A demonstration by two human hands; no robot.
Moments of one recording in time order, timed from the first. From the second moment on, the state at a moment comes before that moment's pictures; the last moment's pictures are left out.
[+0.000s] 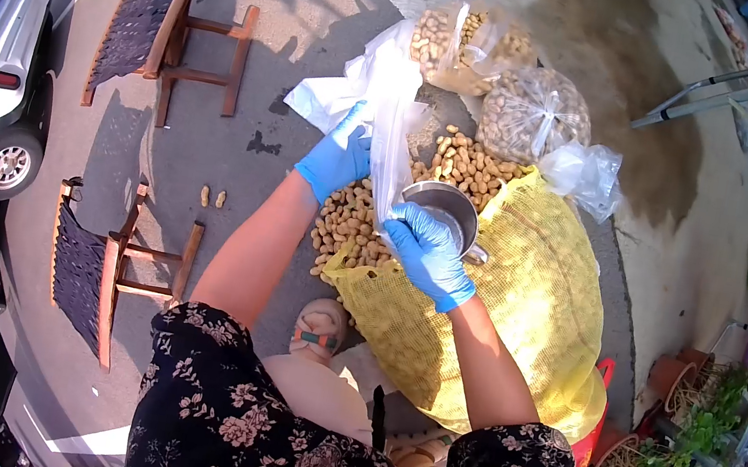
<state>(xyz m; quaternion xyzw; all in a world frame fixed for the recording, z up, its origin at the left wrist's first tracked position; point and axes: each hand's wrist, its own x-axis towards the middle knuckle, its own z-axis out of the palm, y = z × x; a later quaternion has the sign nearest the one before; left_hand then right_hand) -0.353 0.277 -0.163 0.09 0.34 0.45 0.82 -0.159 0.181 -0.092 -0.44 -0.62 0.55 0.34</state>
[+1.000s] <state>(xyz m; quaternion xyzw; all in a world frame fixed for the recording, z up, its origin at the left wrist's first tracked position) -0.351 0.114 -0.131 0.20 0.51 0.39 0.74 -0.112 0.182 -0.096 -0.25 -0.11 0.84 0.46</state>
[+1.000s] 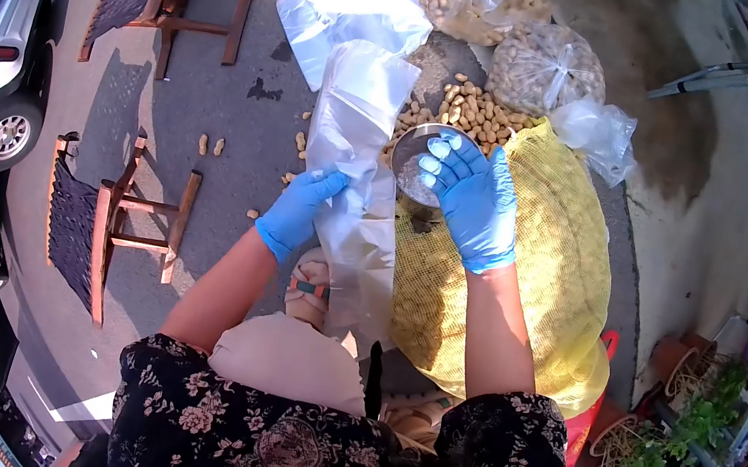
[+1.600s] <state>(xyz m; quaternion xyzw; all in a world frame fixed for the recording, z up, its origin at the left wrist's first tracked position) -0.406 0.080 -0.173 -0.06 0.28 0.62 0.73 -0.171 0.083 -0.126 -0.35 -0.47 0.80 0.10</state>
